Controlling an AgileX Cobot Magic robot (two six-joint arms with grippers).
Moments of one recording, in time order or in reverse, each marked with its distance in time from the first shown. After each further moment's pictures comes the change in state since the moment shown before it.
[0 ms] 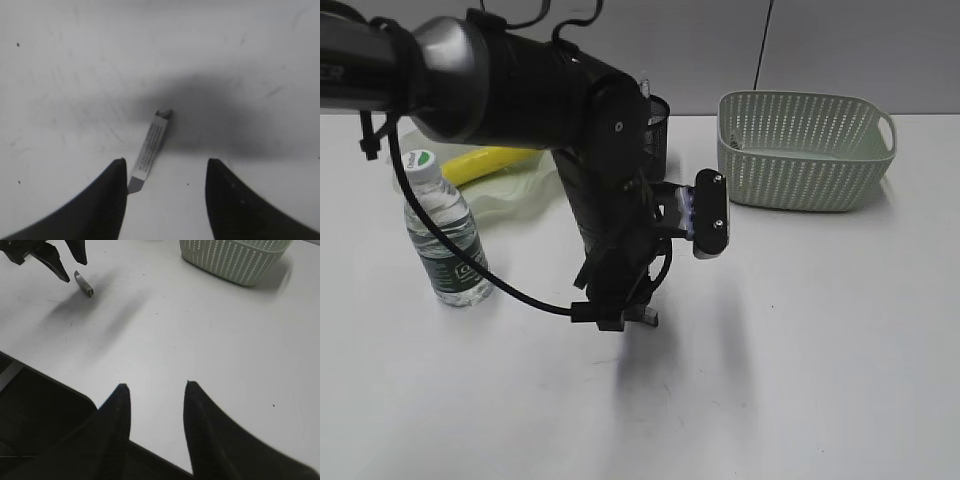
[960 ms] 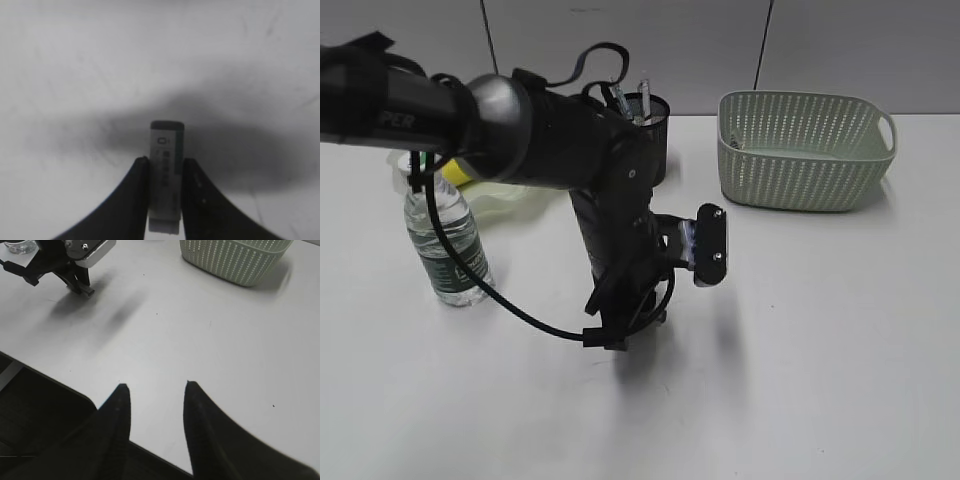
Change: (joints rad) left arm 0.000 0.105 -0.001 0.031 -0.072 0.004; right arm 0.000 0.000 0.000 0.000 0.000 -0.002
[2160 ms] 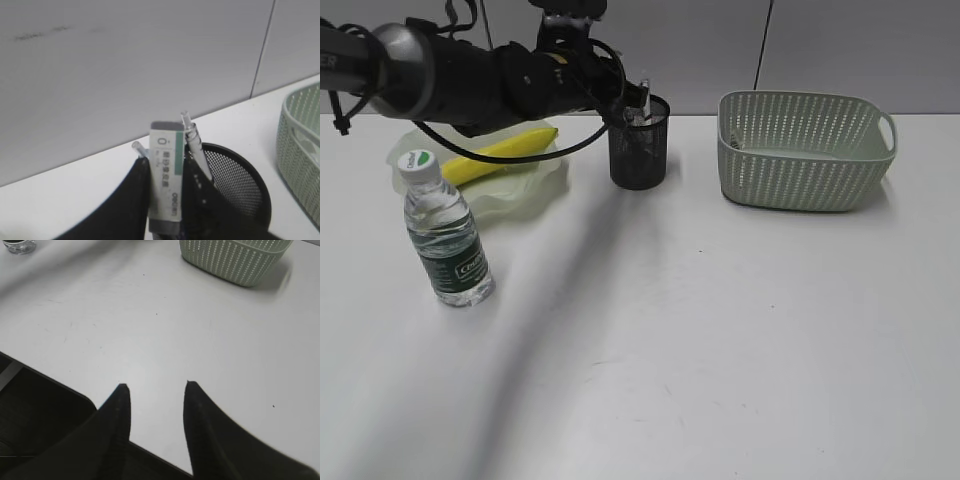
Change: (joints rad) left arm 0.279 0.014 -0.053 -0.561 -1.018 -0.365; right arm 0.000 0.000 0.000 0.001 -0.001 0.000
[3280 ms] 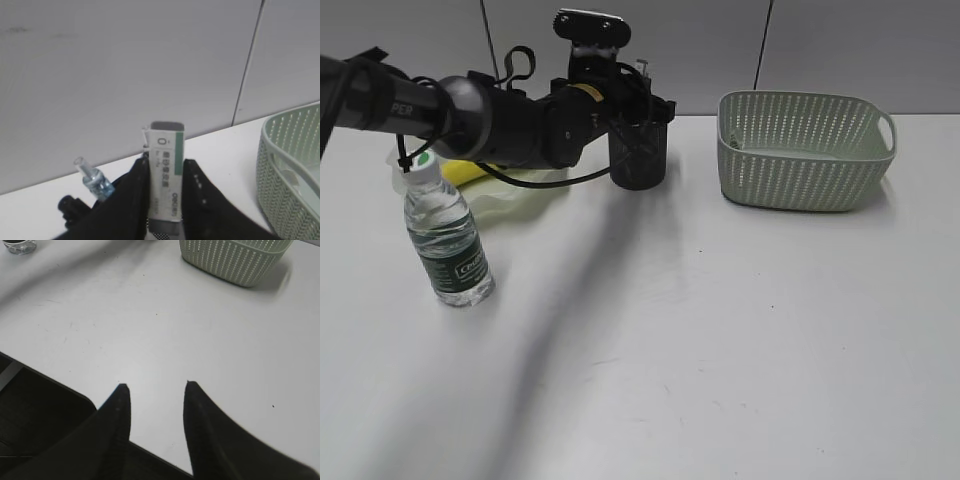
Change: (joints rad) left arm -0.040 0.139 -0.065 0.193 -0.189 -0.261; right arm 0.000 0.000 0.000 0.000 0.000 0.000
